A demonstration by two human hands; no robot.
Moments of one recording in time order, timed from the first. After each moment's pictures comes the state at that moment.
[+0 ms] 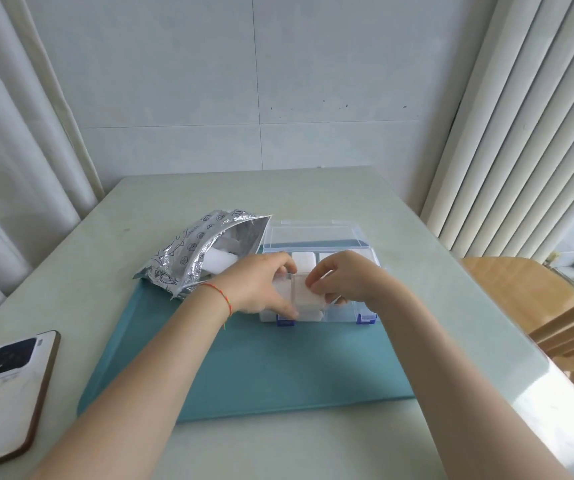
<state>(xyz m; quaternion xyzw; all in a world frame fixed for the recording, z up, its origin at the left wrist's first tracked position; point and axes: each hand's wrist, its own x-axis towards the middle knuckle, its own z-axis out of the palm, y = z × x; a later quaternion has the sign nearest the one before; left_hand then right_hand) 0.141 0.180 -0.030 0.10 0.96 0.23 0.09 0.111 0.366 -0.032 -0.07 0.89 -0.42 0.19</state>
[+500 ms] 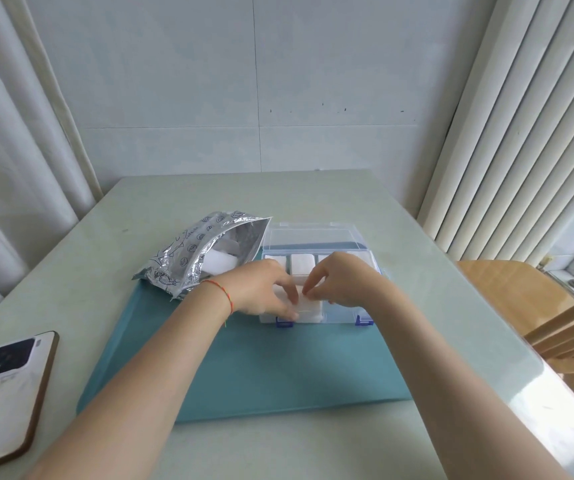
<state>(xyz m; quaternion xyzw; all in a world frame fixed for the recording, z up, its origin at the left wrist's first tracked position) 0.134 0.176 -0.034 0.16 0.96 0.19 0.14 0.115 0.357 -0.025 -0.15 0.95 -0.25 0.13</state>
